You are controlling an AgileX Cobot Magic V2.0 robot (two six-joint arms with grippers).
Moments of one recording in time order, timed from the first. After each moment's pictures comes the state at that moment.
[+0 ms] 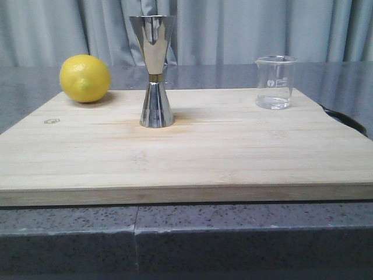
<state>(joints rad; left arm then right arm) -0.02 -0.01 0.00 -0.05 -0.01 0.09 0.37 0.56 -0.75 -0.29 0.86 0.22</state>
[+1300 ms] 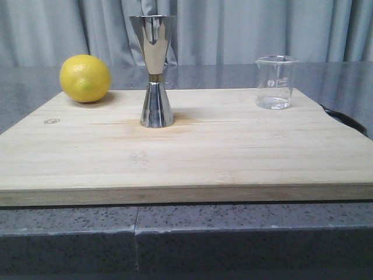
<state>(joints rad) -0.02 -0.01 0.00 -0.05 0.02 0.09 0.20 0.42 -0.61 -0.26 0.62 0.22</state>
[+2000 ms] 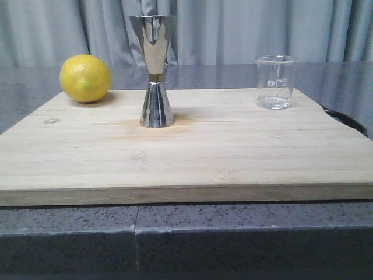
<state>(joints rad) -0.02 -0.01 0.00 -0.05 0.02 0.09 -0.03 -0.01 0.02 -0.10 0.06 0.22</state>
